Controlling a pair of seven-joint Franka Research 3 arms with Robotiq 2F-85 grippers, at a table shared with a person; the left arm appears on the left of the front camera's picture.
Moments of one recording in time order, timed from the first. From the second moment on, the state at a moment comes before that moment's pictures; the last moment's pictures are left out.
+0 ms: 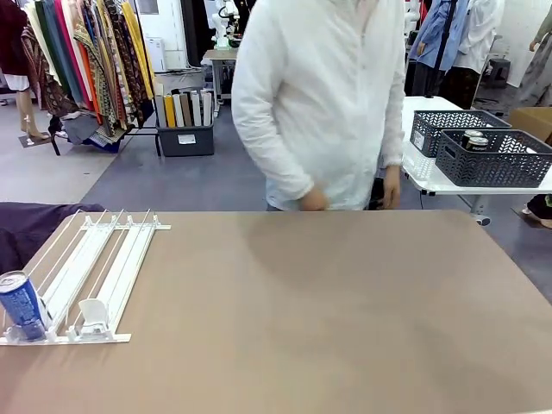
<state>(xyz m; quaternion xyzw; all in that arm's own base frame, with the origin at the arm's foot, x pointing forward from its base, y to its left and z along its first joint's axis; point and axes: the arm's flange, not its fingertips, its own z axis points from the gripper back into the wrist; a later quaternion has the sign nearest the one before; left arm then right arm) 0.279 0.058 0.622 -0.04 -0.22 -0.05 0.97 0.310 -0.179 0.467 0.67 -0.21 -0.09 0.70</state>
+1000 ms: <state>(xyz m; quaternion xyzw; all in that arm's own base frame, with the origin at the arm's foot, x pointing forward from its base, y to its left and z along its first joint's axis) 0.323 -0.128 0.577 -0.06 -0.18 -0.18 0.97 0.310 -0.179 0.467 0.67 -0.21 -0.08 0.70</state>
